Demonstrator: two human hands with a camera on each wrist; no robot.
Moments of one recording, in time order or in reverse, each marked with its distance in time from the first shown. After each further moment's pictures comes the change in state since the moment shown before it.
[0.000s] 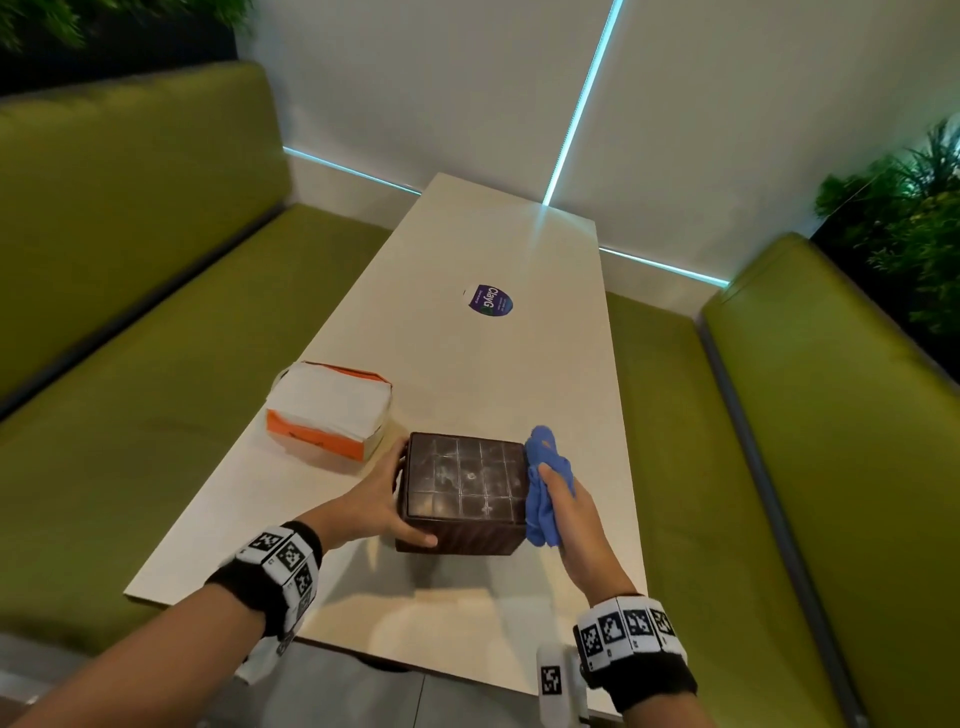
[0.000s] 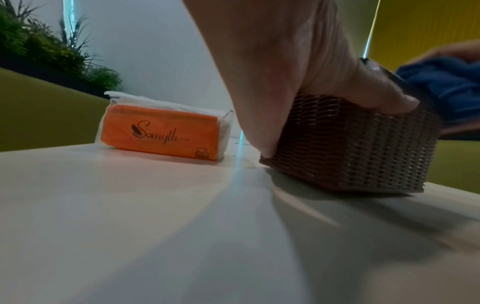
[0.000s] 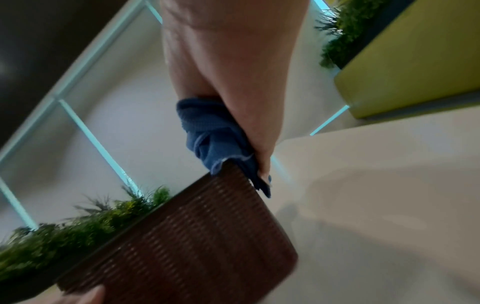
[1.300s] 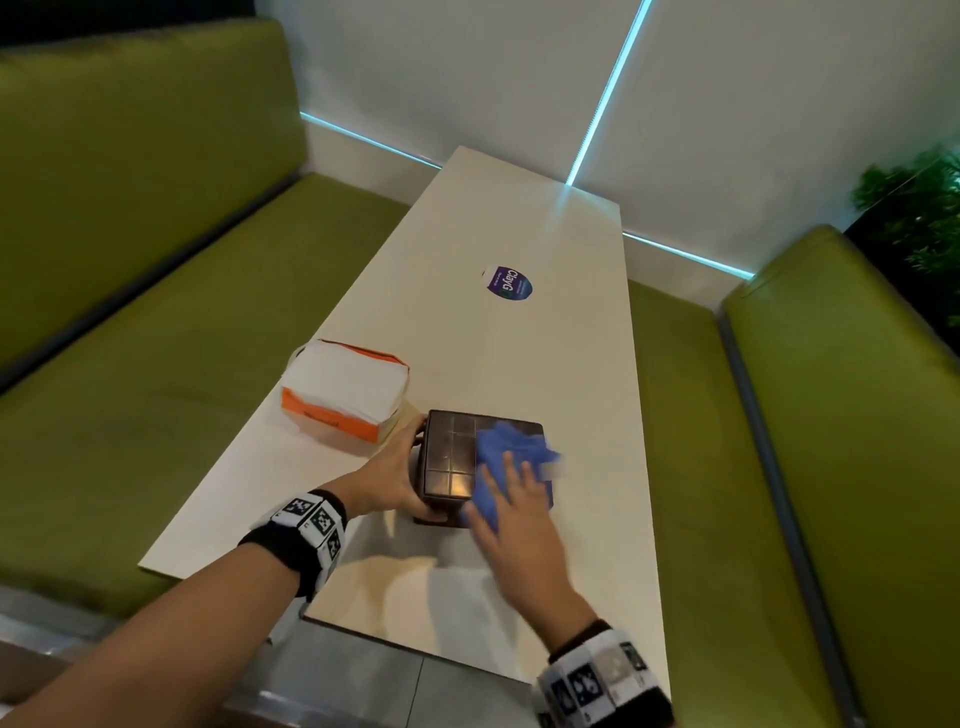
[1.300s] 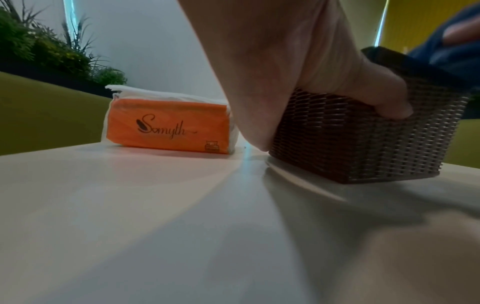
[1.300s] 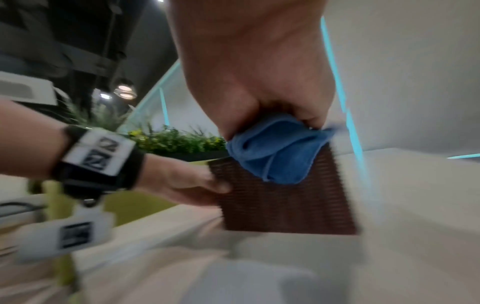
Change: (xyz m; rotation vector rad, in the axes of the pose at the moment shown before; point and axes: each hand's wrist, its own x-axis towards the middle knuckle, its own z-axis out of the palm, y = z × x) left_hand 0.034 -0.030 -0.010 0.102 0.107 0.076; right_hand -0.025 0.020 0.066 -1.274 -0.092 -0.270
